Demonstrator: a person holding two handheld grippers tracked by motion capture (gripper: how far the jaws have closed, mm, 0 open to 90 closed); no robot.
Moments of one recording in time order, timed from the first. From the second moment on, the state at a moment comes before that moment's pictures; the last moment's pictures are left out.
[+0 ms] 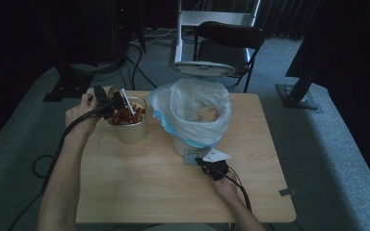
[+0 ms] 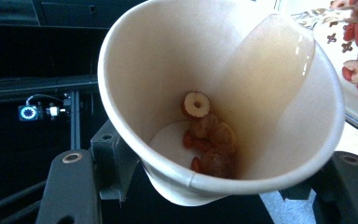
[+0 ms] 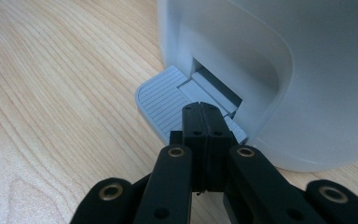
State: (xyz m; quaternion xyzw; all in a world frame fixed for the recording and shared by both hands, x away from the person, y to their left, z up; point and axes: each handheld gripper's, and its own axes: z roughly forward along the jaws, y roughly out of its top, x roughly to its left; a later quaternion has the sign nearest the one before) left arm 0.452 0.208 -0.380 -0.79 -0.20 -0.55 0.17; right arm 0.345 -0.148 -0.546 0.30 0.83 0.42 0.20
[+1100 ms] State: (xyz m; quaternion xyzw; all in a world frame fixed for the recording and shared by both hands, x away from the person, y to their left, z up) left arm 0.452 0.215 -0.393 -0.79 -0.20 -0.54 0.20; right arm 0.345 -0.148 -0.546 0.30 0.83 0.42 0.20
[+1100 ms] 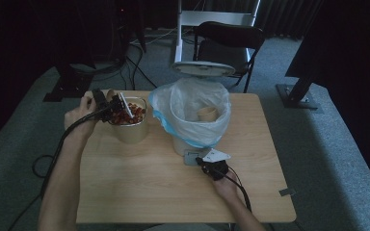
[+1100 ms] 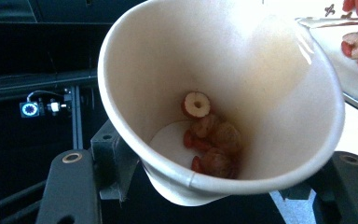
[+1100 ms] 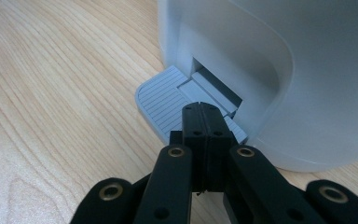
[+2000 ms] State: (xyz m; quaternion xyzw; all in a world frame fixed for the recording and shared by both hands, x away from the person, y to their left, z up) left arm 0.449 0.202 -0.392 -0.80 -0.20 -0.53 0.18; right arm 0.346 -0.148 -0.546 0.31 0.83 0.42 0.20
